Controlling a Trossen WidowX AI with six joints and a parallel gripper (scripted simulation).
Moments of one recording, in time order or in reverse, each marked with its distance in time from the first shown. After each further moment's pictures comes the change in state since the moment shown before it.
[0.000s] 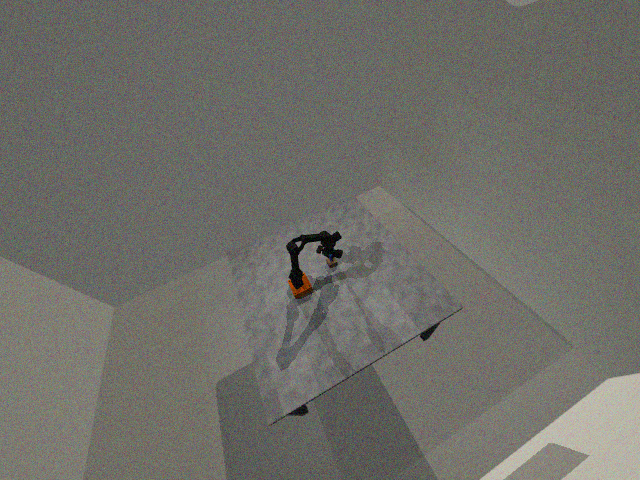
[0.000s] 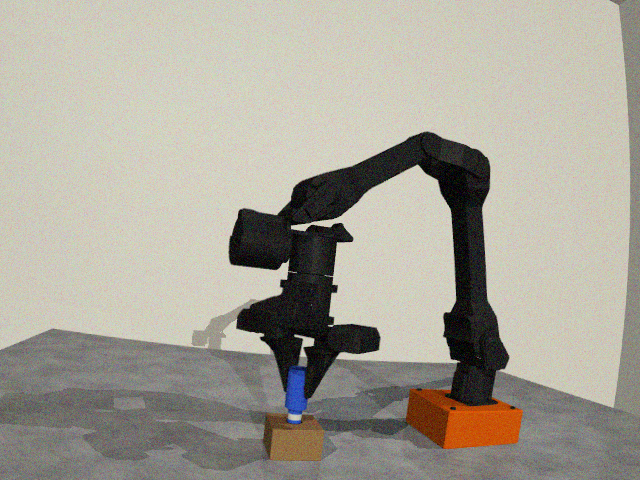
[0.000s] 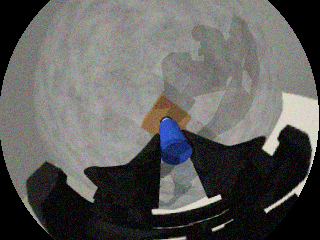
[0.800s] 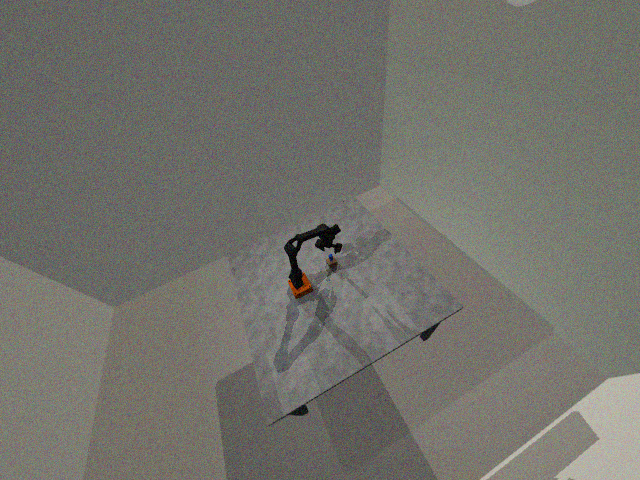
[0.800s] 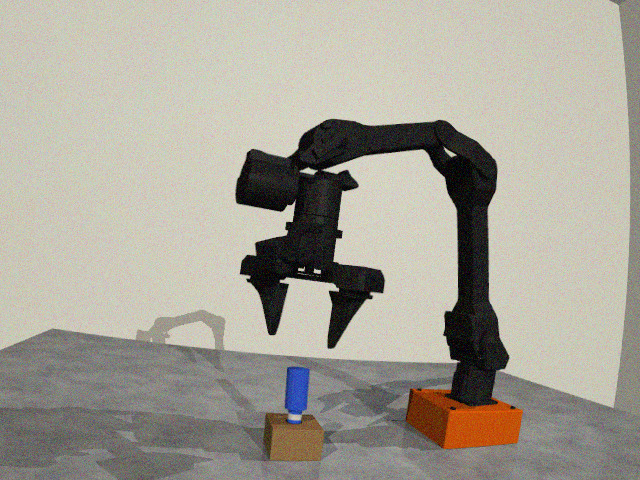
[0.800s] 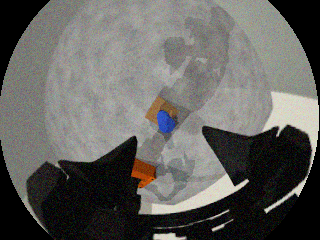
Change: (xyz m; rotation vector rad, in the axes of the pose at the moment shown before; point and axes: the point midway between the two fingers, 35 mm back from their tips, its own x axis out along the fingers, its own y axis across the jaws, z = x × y) arm -0.069 -0.002 0.003 0.002 -0.014 -0.008
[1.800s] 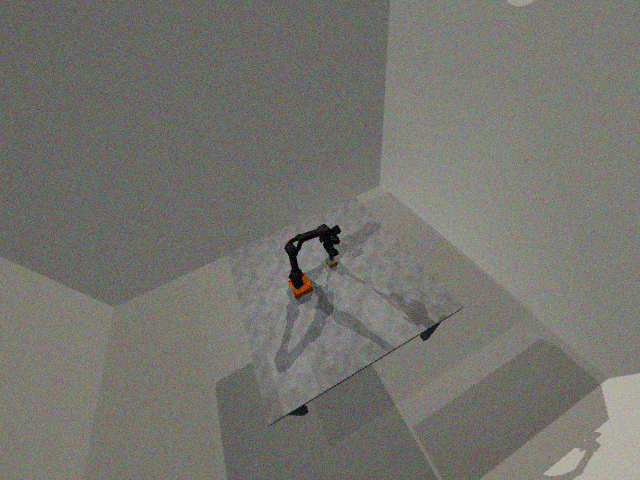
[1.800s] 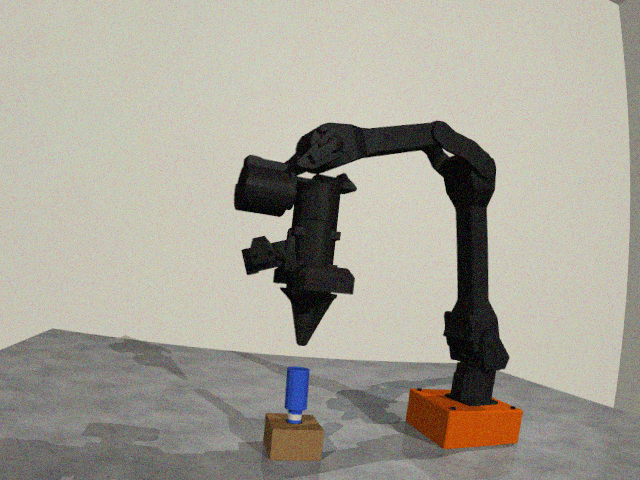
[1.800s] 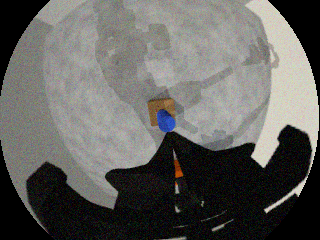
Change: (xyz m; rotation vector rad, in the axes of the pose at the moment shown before) arm 0.003 -0.001 -0.003 0.732 0.016 0.003
